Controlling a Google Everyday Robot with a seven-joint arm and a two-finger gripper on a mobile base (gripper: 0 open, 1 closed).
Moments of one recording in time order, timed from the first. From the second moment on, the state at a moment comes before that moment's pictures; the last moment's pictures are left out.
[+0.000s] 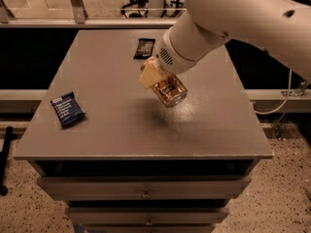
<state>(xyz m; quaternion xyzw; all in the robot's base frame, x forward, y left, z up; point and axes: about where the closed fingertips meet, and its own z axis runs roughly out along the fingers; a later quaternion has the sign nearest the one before) 0.559 -0.018 0.909 -0.34 0.89 0.12 0.28</state>
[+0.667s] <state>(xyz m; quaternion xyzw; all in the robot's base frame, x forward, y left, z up) 0.564 -0.004 0.949 -0.35 0.81 0.20 0.42</state>
